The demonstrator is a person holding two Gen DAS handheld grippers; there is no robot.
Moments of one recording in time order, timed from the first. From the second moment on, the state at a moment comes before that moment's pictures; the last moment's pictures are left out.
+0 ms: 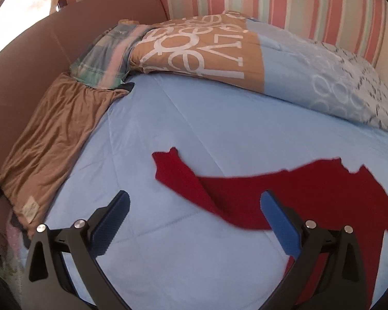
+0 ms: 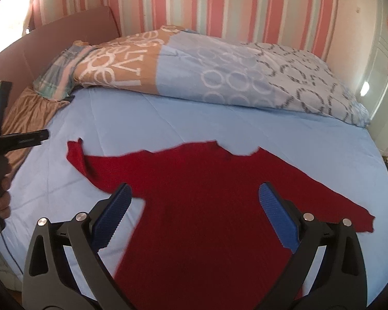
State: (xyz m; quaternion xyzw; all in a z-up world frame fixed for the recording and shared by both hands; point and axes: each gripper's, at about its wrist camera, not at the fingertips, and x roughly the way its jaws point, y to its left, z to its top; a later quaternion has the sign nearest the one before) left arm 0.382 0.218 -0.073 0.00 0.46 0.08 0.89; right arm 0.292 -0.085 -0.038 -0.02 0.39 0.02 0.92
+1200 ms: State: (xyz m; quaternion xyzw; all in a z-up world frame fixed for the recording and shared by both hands) left arm 0.517 0.298 -0.271 -0.07 0.54 0.13 0.83; right arm 0.403 -0.094 -0.222 -0.03 0.47 -0.02 0.88
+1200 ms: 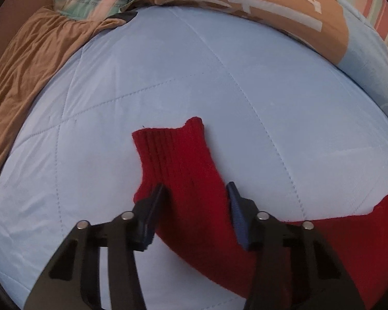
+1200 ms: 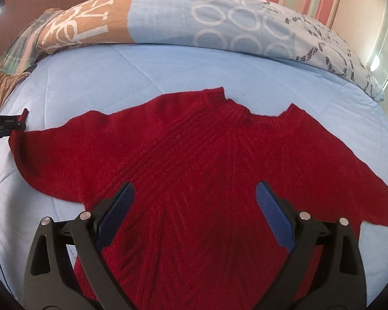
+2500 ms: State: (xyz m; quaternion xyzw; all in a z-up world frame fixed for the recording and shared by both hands) left arm 0.420 -0.035 -0.235 -0.06 0.55 -0.21 0.81; right arm 0.331 -0.260 -0.206 0.06 0.48 -0.08 0.87
